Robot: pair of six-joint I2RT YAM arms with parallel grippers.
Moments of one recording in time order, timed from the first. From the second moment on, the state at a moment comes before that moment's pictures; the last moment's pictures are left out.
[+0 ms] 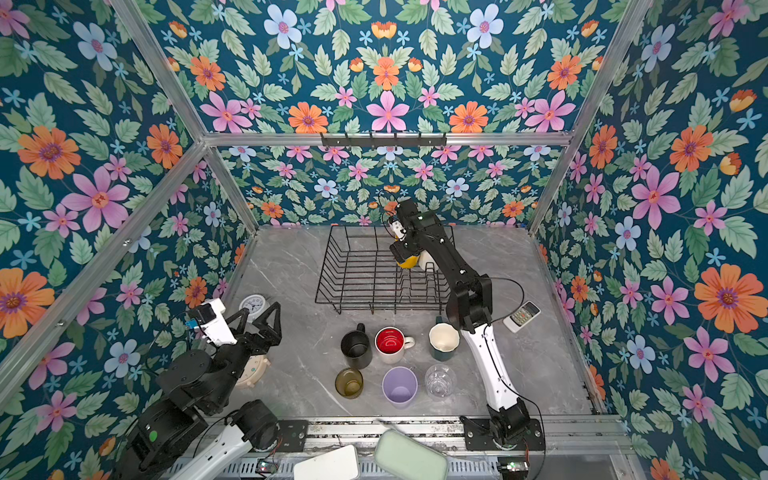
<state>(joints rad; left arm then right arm) -0.73 0.25 0.70 -0.56 -0.54 -0.47 0.44 2.52 2.61 -1.20 0.03 -0.16</state>
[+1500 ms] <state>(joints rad) -0.73 0.24 0.69 -0.56 -0.54 -0.49 0.46 2.56 2.54 -1.10 0.08 -0.23</state>
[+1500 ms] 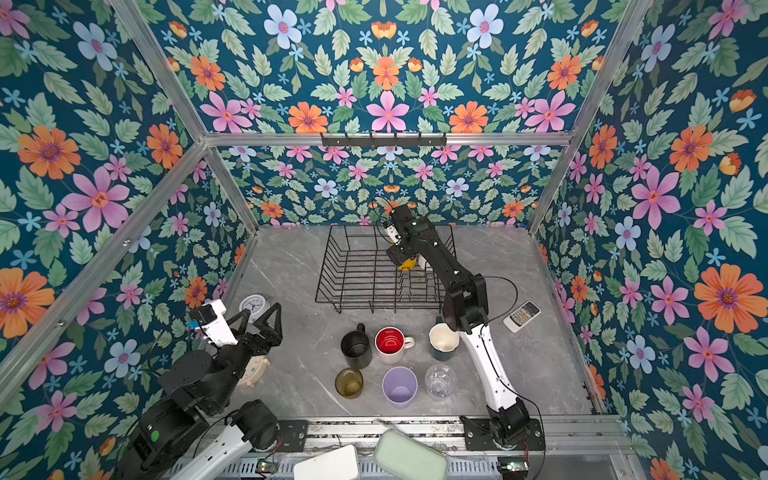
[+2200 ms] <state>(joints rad) -0.73 0.23 0.71 -0.56 -0.53 -0.49 0.46 2.49 2.42 -1.01 0.05 -0.41</state>
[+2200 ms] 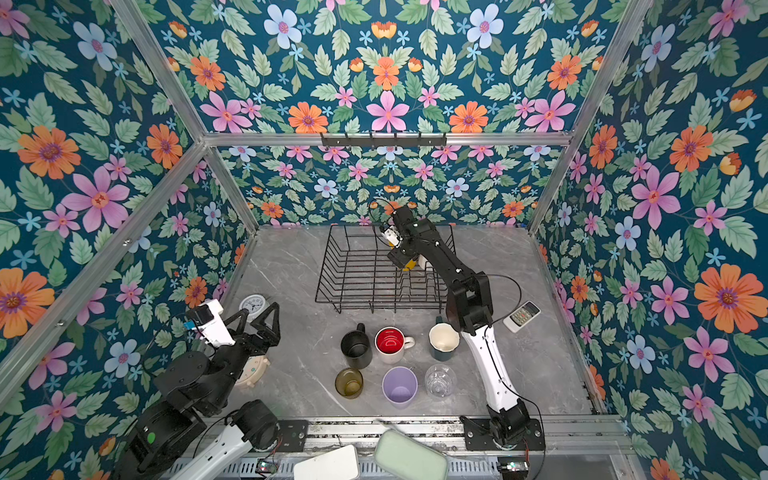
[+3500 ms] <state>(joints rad) -0.73 0.23 0.72 -0.56 -0.52 -0.49 0.46 2.48 2.39 -1.00 0.05 -0.42</state>
